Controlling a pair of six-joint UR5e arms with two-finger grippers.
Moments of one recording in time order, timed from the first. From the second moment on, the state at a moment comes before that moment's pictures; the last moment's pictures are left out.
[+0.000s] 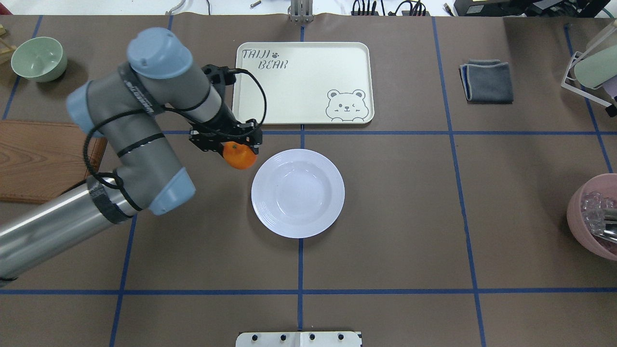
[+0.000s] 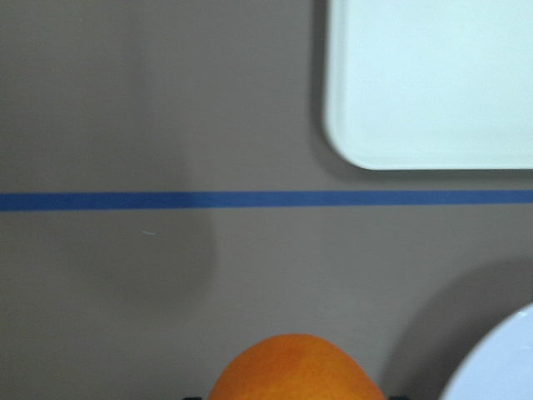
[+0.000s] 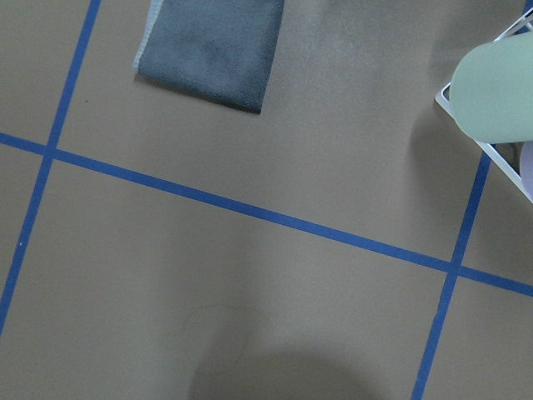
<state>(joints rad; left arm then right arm) -0.69 -2.27 -1.52 -1.78 -2.18 -1.17 1.39 -1.47 1.78 -1.68 2.34 0.00</state>
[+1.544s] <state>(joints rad) -0.51 -2.41 -1.40 -1.77 -2.01 -1.30 1.36 -1.45 1.77 -1.67 2.34 0.02</state>
